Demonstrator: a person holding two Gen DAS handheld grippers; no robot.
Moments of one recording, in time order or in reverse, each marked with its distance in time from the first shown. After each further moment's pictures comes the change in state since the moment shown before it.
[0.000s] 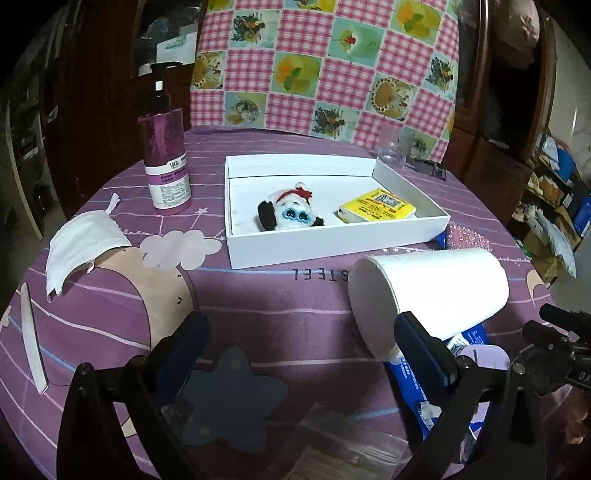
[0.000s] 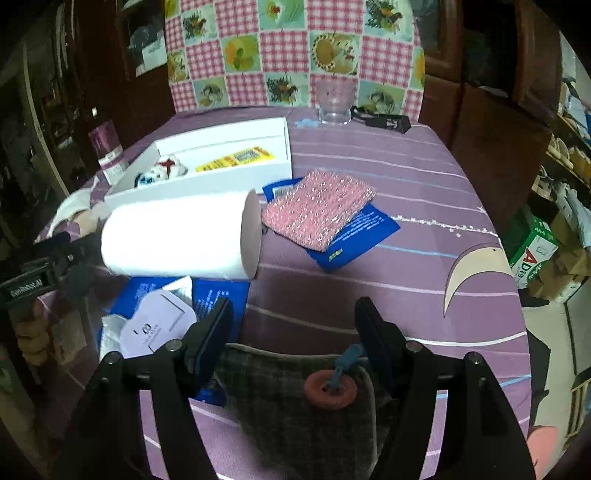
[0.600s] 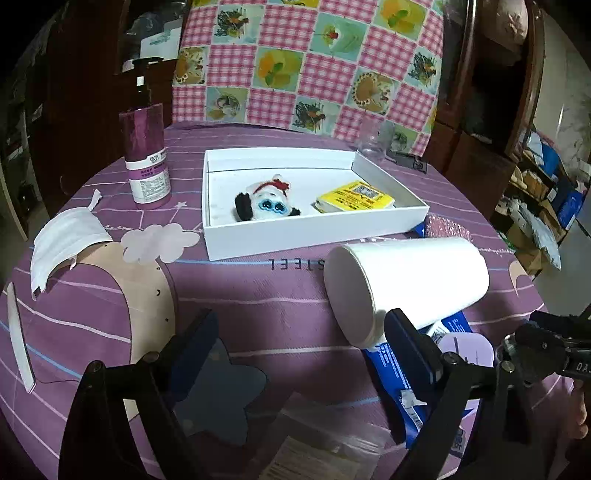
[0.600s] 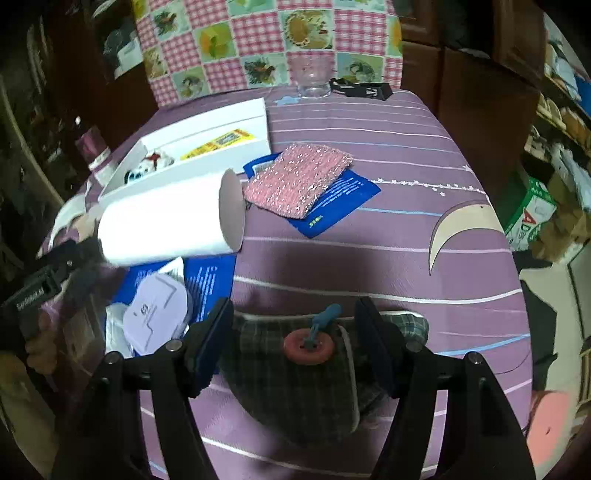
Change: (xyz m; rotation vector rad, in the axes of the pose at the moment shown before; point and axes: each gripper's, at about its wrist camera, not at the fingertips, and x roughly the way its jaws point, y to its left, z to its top) left arm -0.001 -0.008 -0.004 0.020 0.029 -0.067; right arm -0.005 -0.011 -0.009 0.061 0.119 0.009
